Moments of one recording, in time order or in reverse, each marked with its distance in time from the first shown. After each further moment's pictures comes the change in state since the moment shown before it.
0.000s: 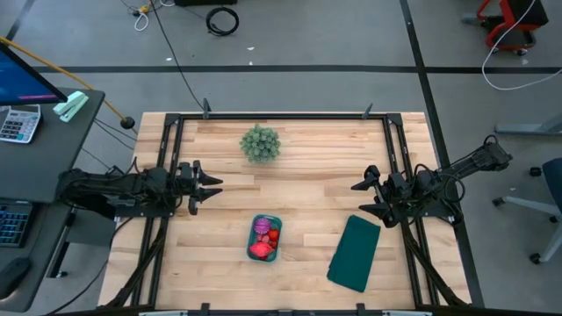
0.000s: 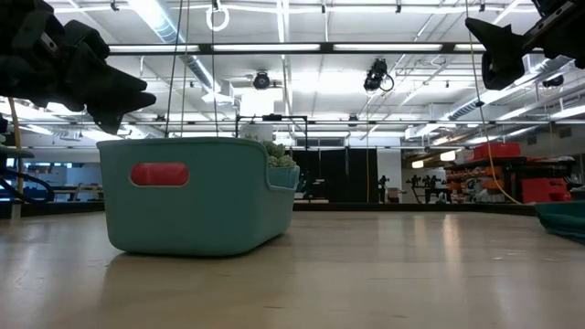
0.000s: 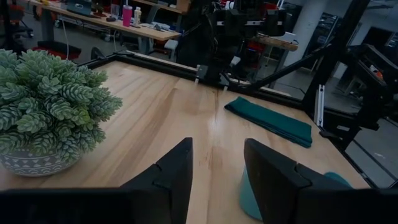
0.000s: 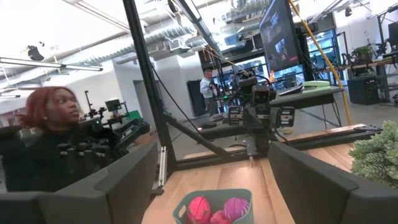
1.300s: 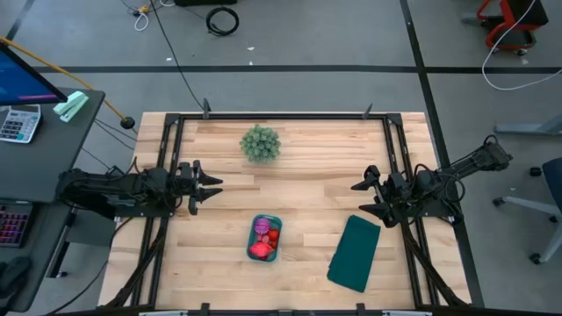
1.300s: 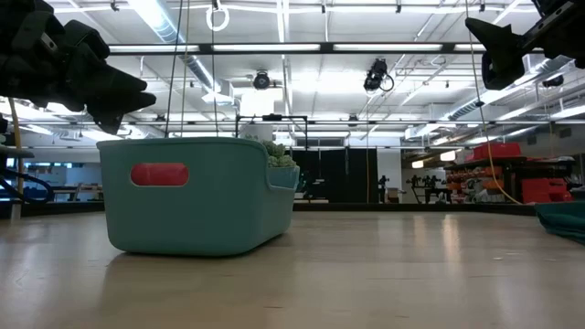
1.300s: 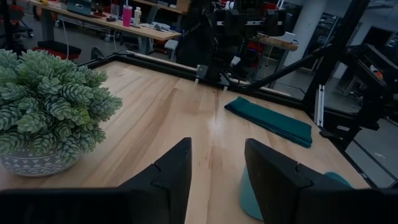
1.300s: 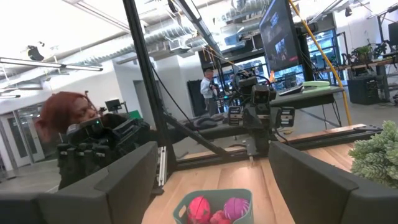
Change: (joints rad) left arm 0.000 0.000 0.000 0.000 0.000 0.000; right arm 0.000 0.000 0.000 0.000 0.000 0.000
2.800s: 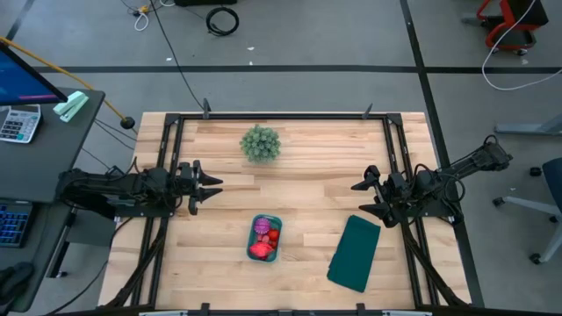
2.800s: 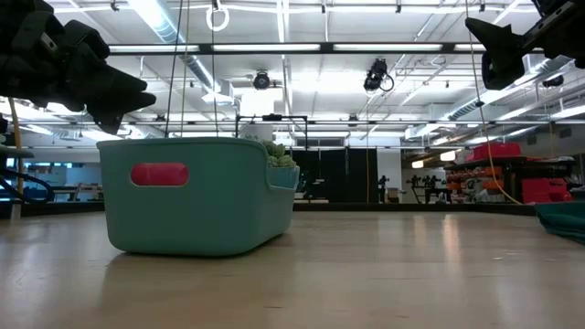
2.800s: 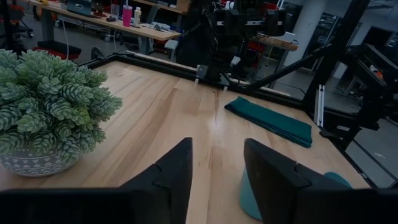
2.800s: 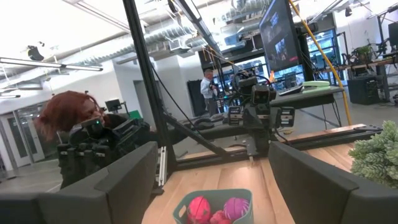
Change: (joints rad) left arm 0.000 0.000 0.000 0.000 0.000 0.000; right arm 0.000 0.000 0.000 0.000 0.000 0.000
